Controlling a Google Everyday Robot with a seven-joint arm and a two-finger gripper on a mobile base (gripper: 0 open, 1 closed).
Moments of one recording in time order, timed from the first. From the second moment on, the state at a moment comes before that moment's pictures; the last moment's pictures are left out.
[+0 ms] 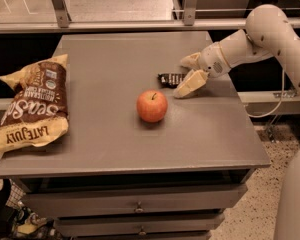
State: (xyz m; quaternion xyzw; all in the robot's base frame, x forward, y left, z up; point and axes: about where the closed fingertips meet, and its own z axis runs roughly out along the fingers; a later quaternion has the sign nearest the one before) arm 0.671 -0.116 0.821 -0.56 0.71 0.27 0.33
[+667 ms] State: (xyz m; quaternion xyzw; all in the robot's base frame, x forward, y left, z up) arm 0.671 -0.115 0.831 -0.56 0.71 0.27 0.33
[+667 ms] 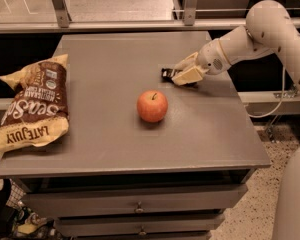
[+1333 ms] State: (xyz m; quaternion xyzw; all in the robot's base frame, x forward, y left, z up) arm 0.673 -0.108 0.834 -0.57 0.71 0.27 0.32
